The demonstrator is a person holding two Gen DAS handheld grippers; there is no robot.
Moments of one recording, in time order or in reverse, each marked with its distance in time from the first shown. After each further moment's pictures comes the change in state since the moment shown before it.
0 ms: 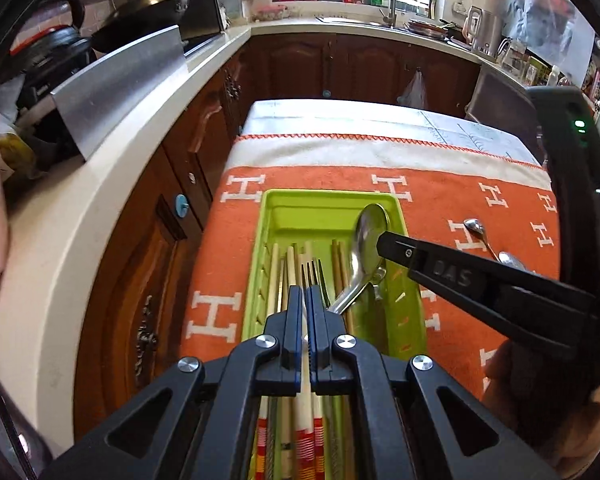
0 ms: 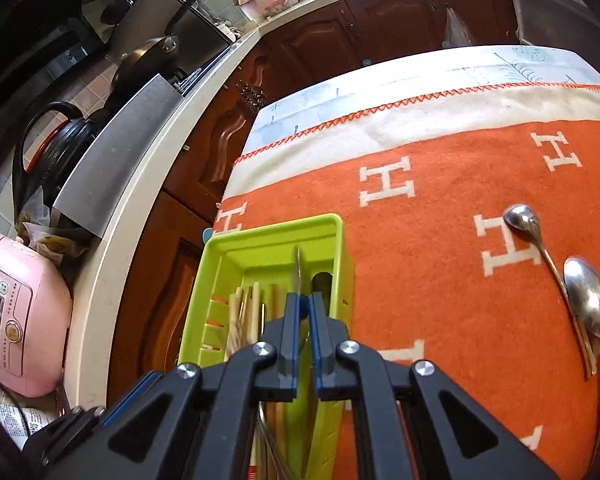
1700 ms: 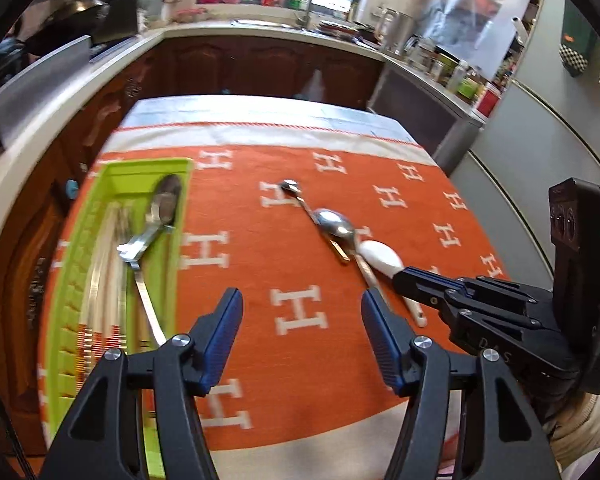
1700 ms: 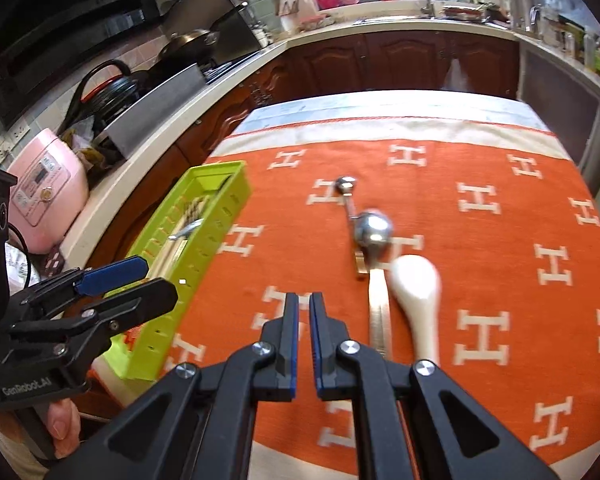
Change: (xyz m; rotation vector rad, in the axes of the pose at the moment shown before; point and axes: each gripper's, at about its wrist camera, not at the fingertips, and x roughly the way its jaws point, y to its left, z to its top) left arm -0.076 -0.129 -0.061 0.050 -0.002 -0.314; right arm -0.165 -0.110 -0.074 -0.267 -0.043 -0.082
